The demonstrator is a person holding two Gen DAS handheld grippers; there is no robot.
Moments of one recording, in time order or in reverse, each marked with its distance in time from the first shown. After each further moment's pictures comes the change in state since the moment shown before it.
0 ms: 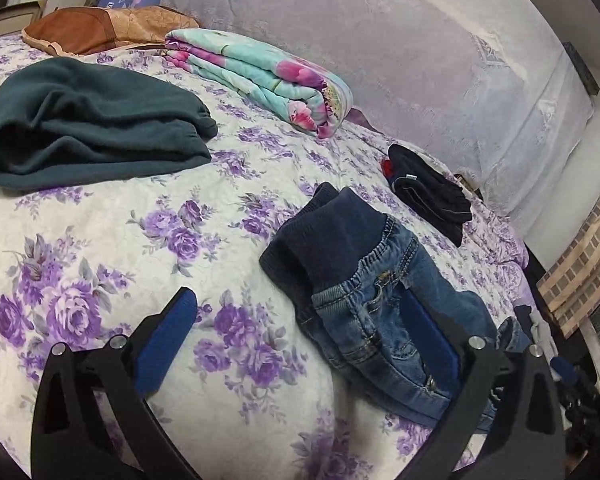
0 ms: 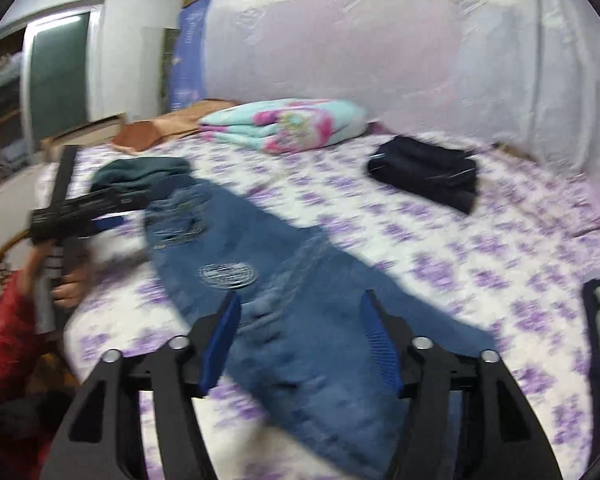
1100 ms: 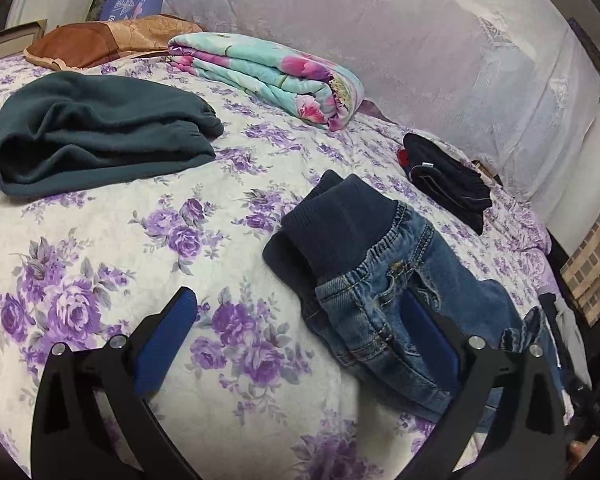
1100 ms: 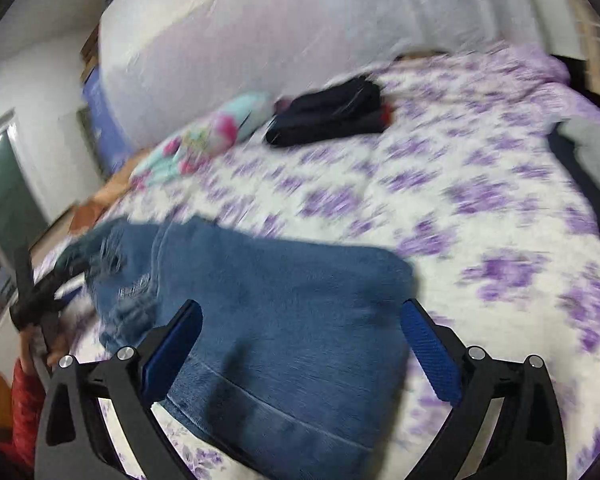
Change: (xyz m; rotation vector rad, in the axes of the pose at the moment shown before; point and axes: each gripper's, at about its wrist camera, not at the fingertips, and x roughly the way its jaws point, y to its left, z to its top) left arm 0.005 -0.012 -0.004 0.052 0.009 0.094; right arm 0.006 -0.114 -0.066 0.475 -0.005 0.004
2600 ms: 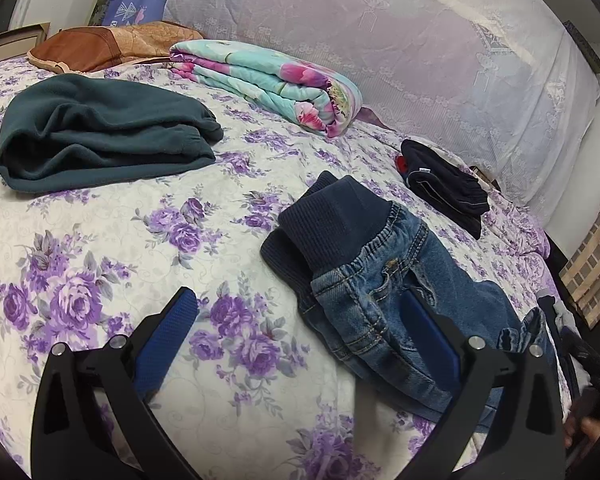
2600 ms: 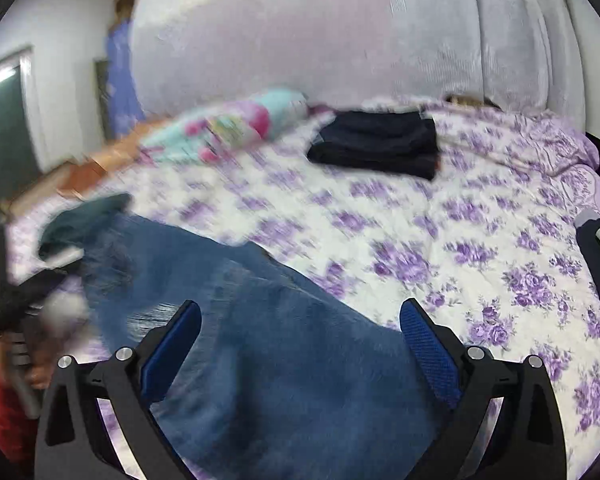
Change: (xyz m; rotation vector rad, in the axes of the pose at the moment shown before) left arm -0.006 -0.001 -0.006 -0.001 -0.032 -0.003; right arm 0.066 0.092 0.035 -0.264 0.077 -0.103
